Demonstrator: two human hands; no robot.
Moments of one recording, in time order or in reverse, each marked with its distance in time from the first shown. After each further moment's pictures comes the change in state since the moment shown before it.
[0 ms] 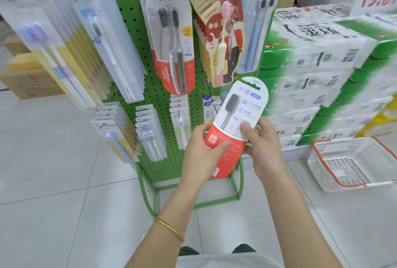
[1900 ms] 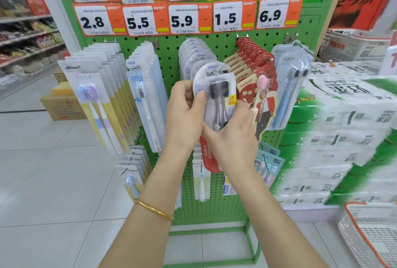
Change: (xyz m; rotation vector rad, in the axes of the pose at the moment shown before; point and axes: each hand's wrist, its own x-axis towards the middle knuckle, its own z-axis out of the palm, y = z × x) left_hand 0.102 0.119 -0.095 -0.173 0.368 0.461; right_hand 0.056 -0.062 0.148 -0.933 0.167 -0.590
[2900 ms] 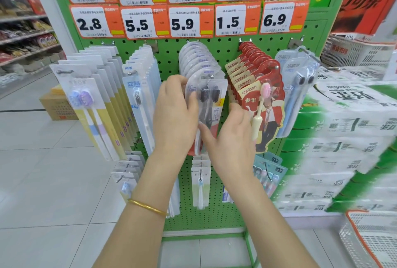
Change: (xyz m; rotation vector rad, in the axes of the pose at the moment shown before) left_hand 0.027 -0.013 -0.006 0.484 0.094 0.176; right_hand 0.011 -0.003 0.008 -0.102 0.036 -0.156
